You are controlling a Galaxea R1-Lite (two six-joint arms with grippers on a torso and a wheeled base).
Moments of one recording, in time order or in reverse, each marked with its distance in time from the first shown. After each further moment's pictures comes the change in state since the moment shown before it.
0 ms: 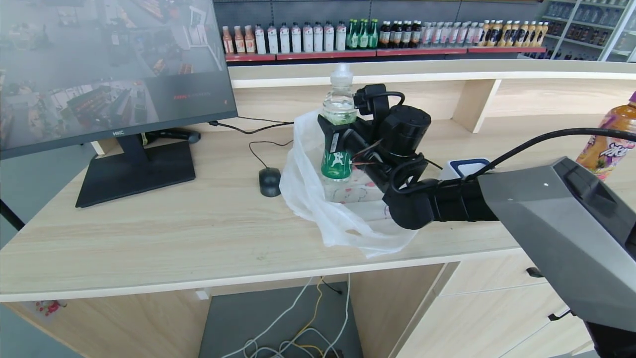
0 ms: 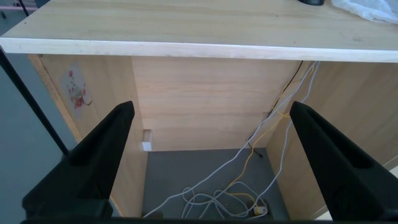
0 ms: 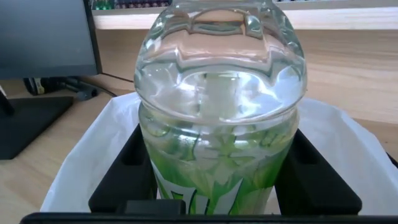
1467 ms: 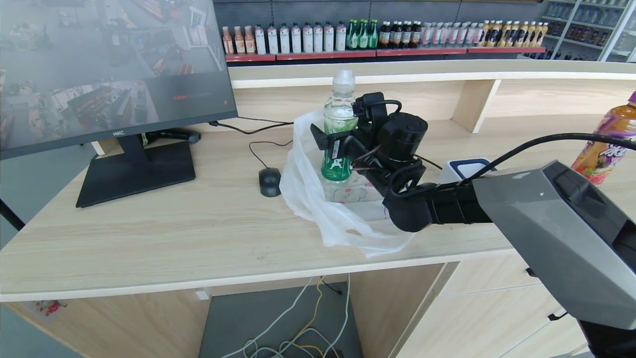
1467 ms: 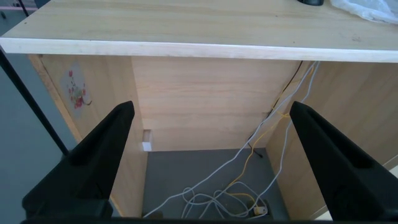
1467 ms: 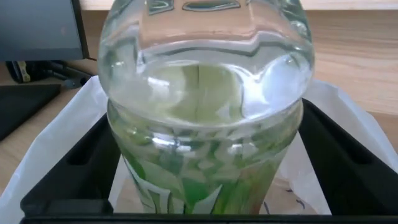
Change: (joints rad) left arm 0.000 0.000 0.000 0.000 0.000 0.000; right arm -0.012 0.024 0.004 0.010 -0.001 -0.015
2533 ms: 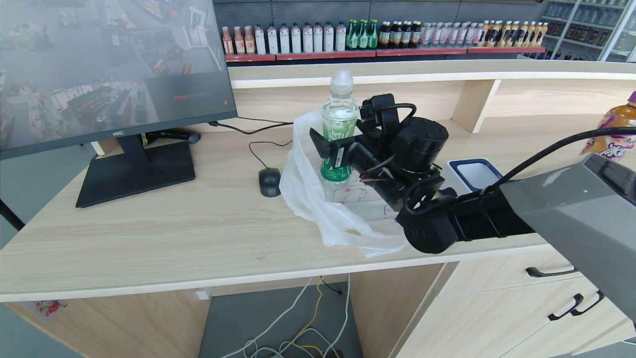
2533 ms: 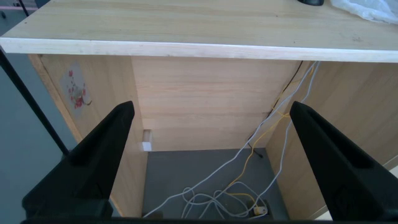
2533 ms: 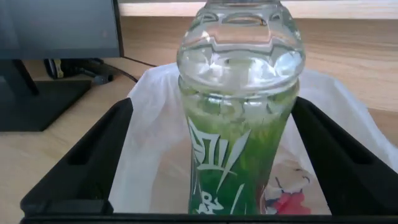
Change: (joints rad) left arm 0.000 0.000 0.000 0.000 0.000 0.000; right arm 0.047 -0.158 0.325 -0.169 -0.003 -0.008
